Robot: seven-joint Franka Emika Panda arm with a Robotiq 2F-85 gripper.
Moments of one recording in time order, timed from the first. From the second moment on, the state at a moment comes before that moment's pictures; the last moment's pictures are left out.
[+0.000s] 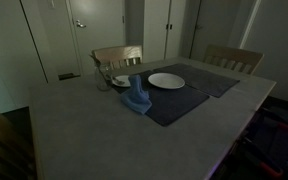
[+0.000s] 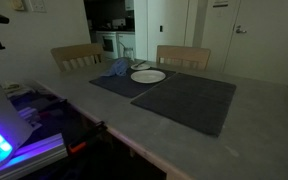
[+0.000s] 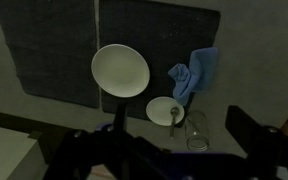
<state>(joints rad) 0.10 -0.65 0.31 -2.46 -0.07 2.08 0.26</state>
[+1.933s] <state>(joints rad) 0.10 -0.12 0.33 -2.39 -0.43 2.38 0.45</state>
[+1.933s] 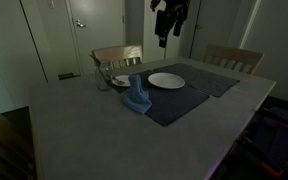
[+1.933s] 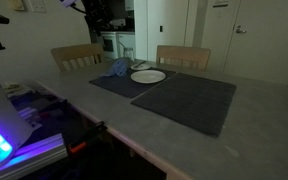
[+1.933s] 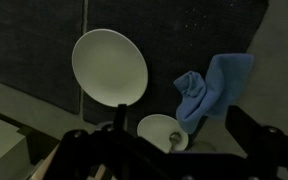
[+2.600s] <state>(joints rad) 0.13 0.14 0.23 -2.29 -0.31 2.36 0.32</state>
